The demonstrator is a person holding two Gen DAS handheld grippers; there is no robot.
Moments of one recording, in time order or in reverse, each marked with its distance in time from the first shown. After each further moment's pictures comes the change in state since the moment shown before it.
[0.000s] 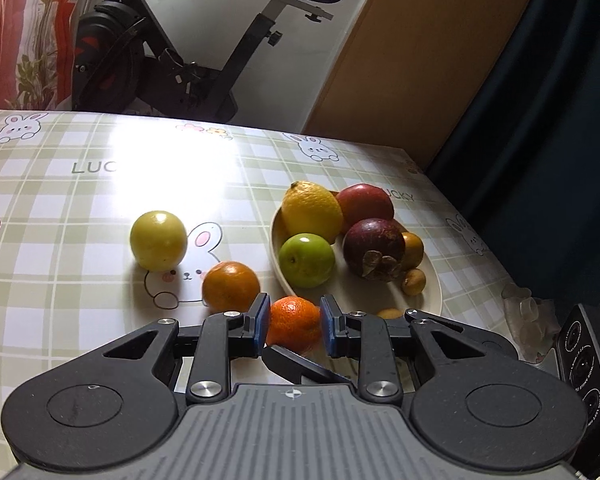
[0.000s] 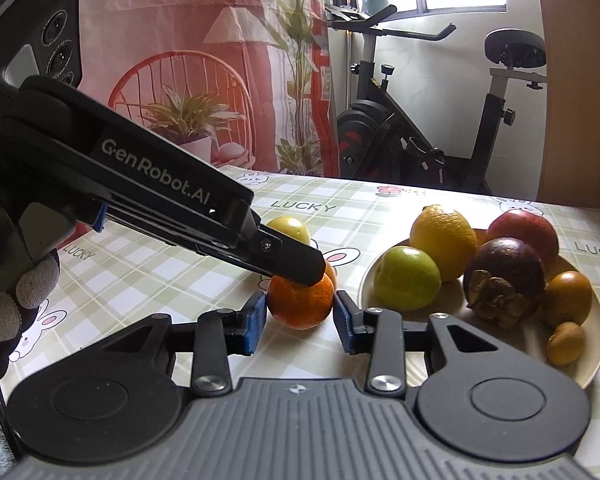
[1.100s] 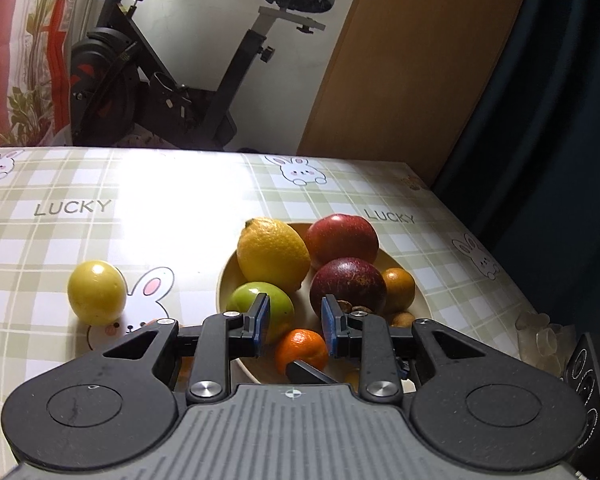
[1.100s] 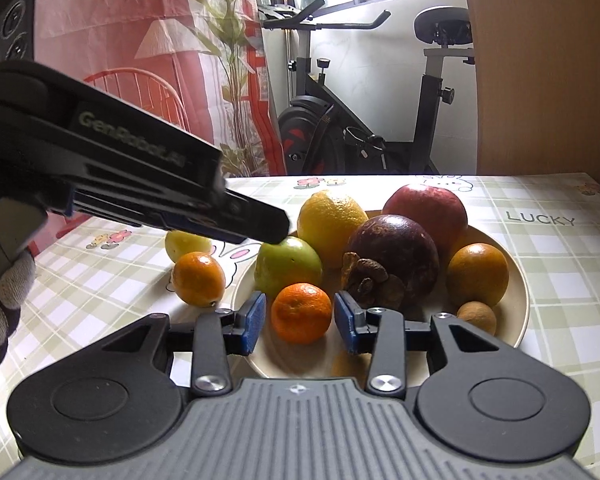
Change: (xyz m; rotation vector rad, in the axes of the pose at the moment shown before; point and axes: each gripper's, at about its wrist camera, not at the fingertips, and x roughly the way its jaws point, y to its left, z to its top) left arm 0.034 -0.044 0.019 0.031 -0.068 0.082; right arm -0.013 -0.066 -0.005 0.111 -0.004 -0.090
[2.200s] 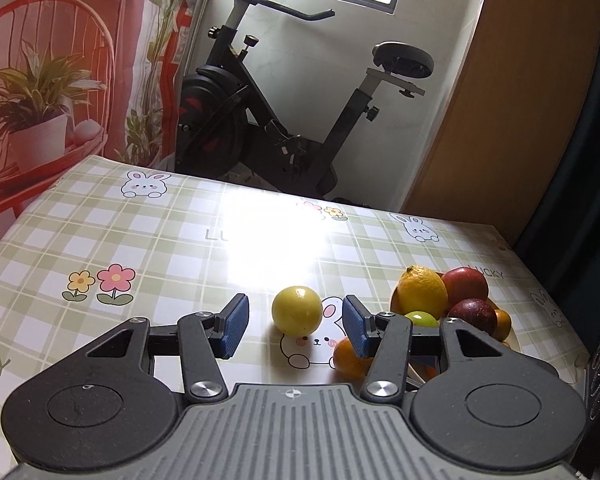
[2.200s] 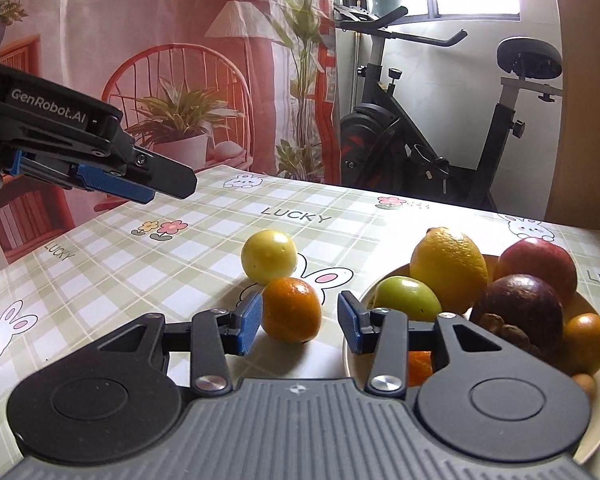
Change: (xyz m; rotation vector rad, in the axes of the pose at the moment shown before) left arm -0.084 0.080 -0.006 -0.106 -0.128 0.217; right arm 0.046 0.066 0.012 -0.173 0.011 0.095
